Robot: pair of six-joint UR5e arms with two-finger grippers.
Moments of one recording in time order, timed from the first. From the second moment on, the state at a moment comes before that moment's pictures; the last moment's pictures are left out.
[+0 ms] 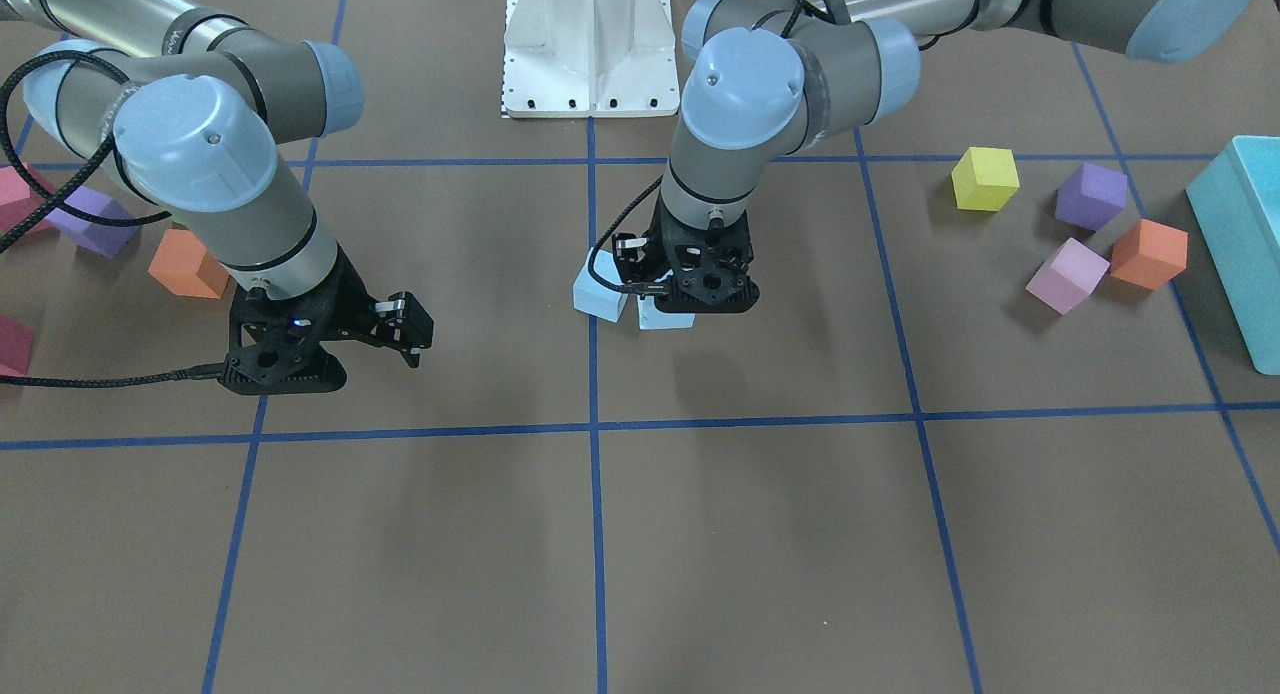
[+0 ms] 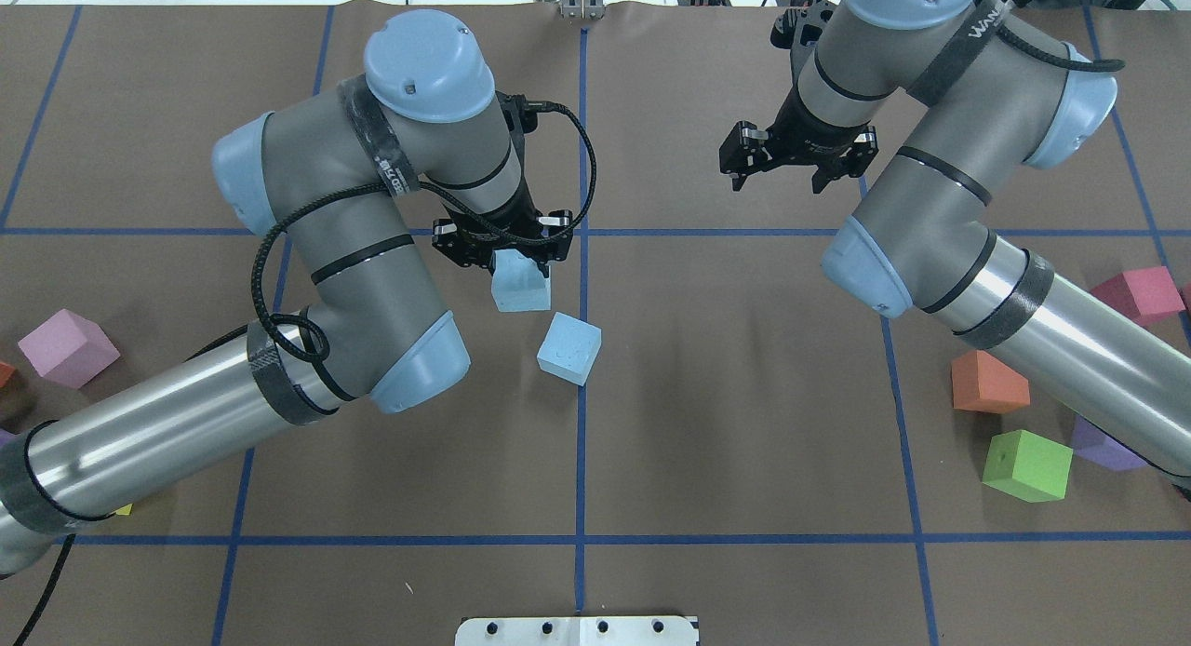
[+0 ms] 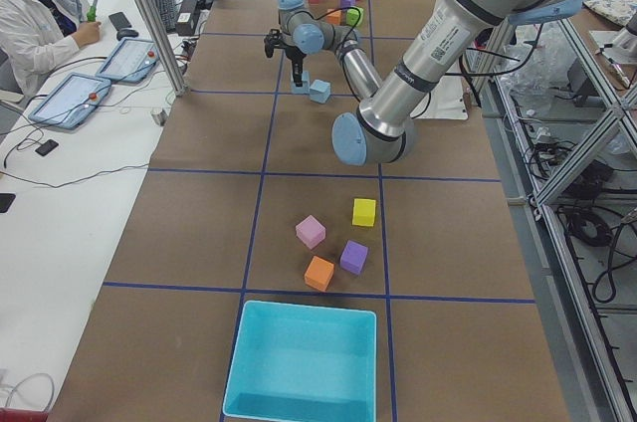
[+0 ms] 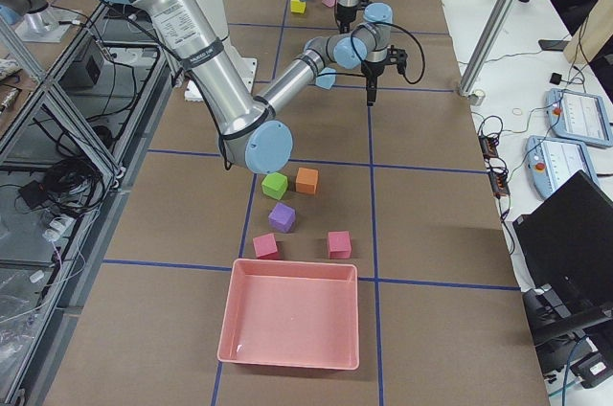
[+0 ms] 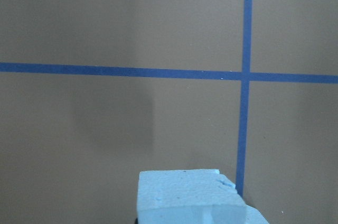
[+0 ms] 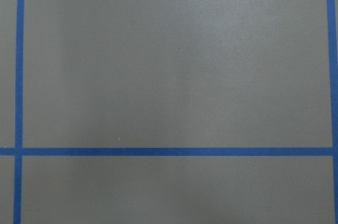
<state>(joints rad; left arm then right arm) -0.64 -2.41 -1.57 -1.52 -2.07 -1.15 0.86 -0.95 1.64 -1.60 2.10 0.95</state>
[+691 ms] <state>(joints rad) -0.58 -2.46 -1.52 -1.53 -2.04 -1.17 0.86 -0.95 1.64 -1.59 2.10 0.95</state>
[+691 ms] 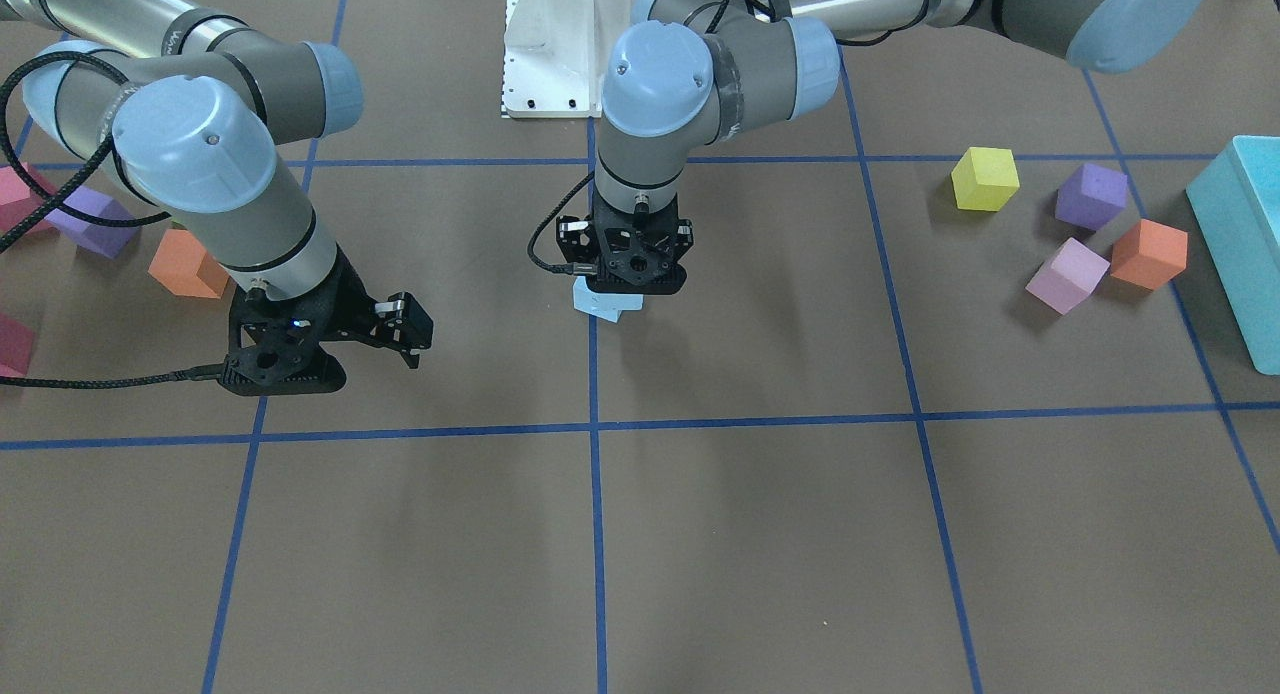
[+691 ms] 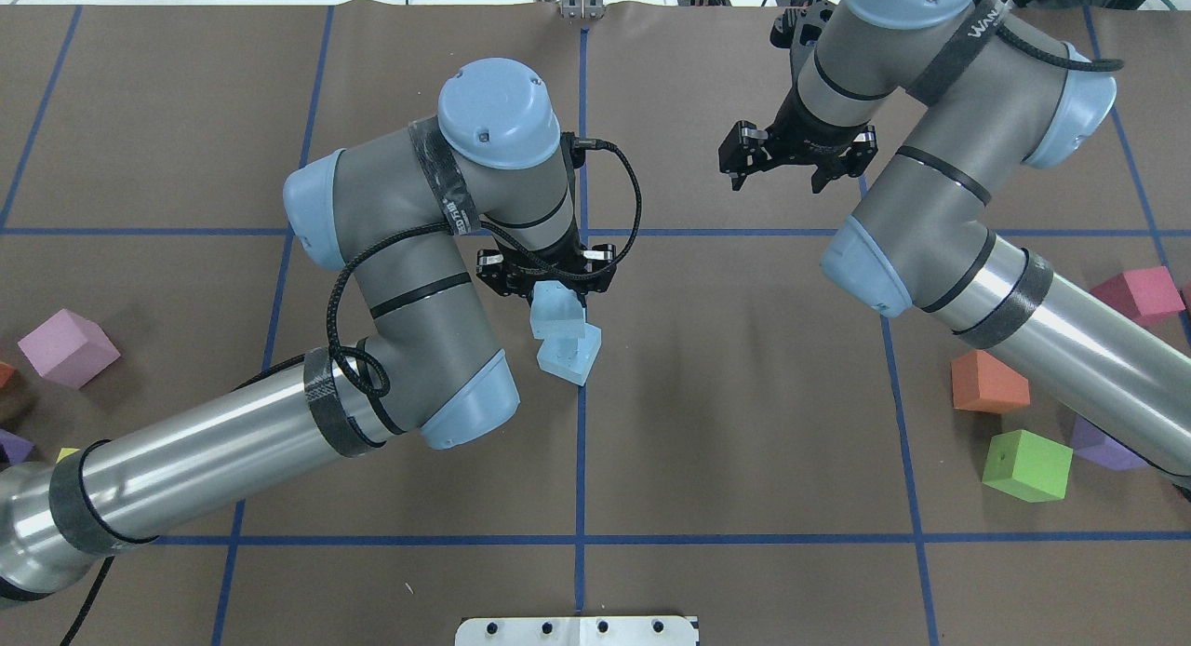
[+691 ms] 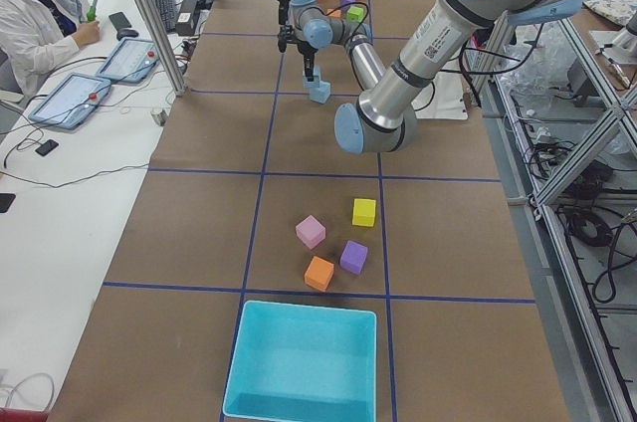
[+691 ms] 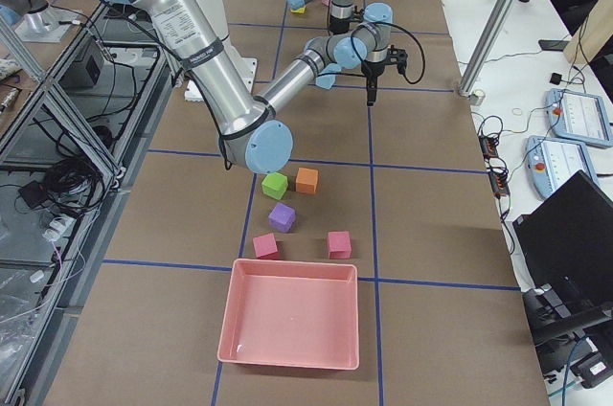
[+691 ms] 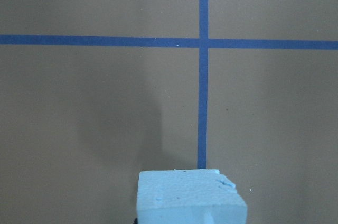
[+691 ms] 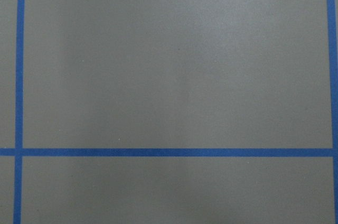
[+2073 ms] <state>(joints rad) -0.56 -2.45 -1.54 -1.53 -2.02 -1.19 0.84 -0.95 1.64 -1.59 2.09 0.95</state>
